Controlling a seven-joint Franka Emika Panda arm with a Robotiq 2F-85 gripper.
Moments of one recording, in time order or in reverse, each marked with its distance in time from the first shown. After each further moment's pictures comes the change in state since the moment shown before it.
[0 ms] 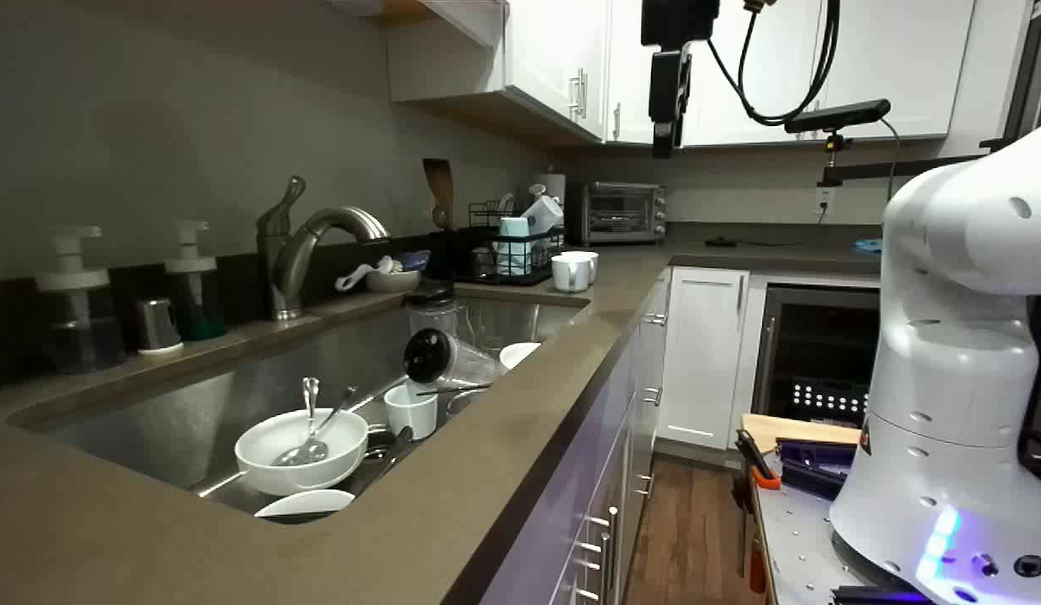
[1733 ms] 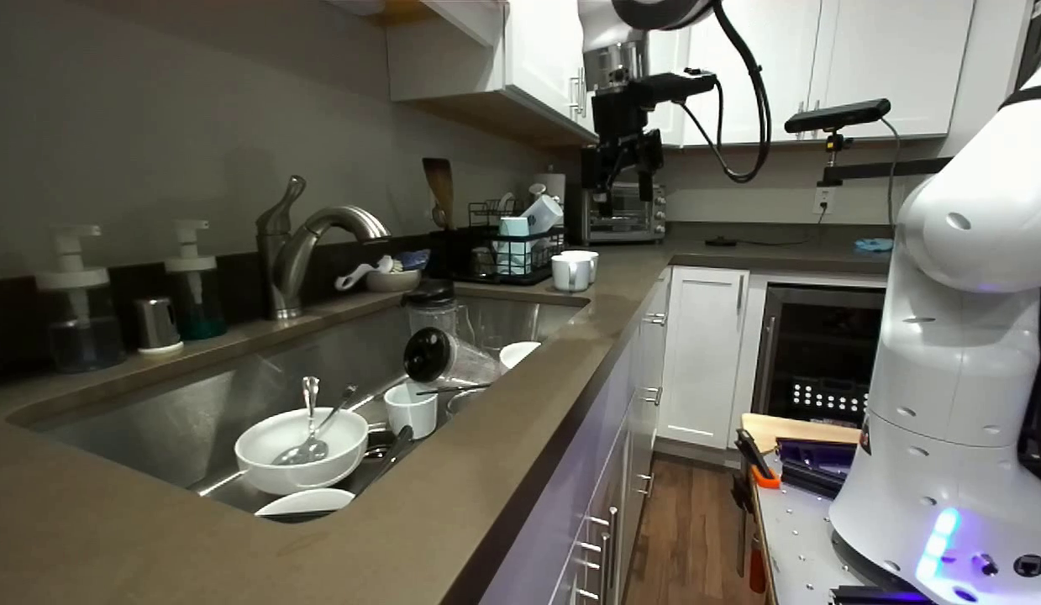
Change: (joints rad) arm -0.207 0.357 -0.081 0.050 -0.086 0.251 0.350
